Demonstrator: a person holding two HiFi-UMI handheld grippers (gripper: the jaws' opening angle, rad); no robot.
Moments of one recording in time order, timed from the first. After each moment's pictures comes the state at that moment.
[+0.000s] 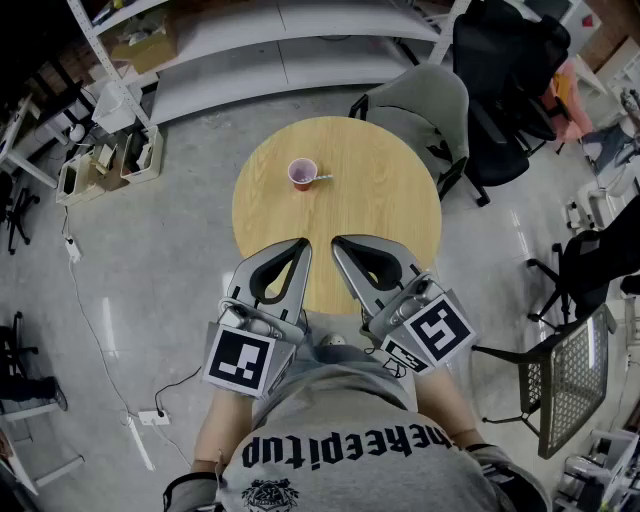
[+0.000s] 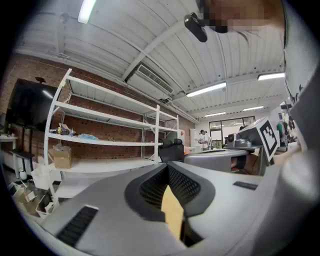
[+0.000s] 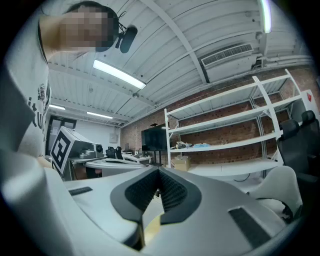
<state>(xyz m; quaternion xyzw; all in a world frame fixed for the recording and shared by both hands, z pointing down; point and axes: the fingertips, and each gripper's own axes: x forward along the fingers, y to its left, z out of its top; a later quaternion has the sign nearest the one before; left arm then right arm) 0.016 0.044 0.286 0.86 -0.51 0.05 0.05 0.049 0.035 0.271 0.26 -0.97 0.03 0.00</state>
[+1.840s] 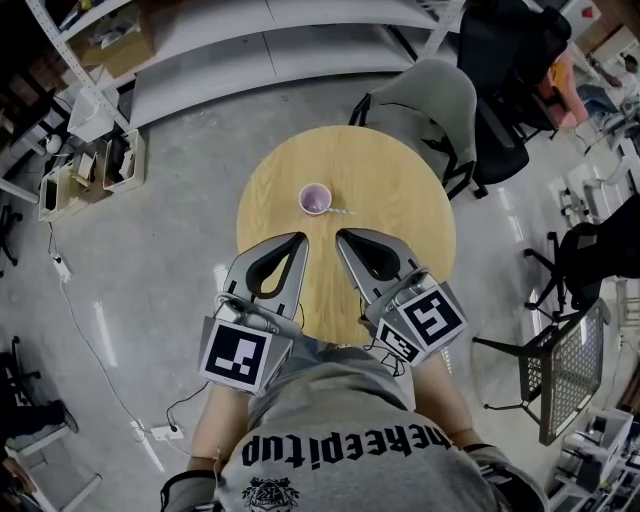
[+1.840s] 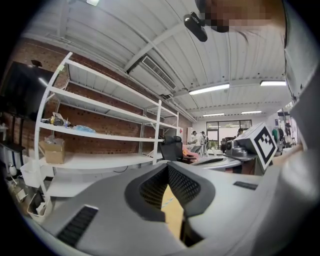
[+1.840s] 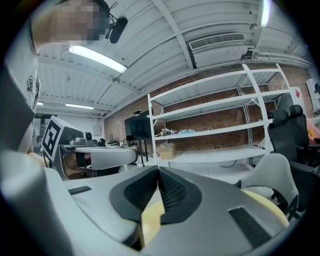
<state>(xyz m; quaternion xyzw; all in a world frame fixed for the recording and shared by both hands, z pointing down) -0.056 -0.066 0.305 0.87 -0.48 0.06 0.08 -0.008 -0.085 0.321 0.33 -0.94 0.09 0.07</state>
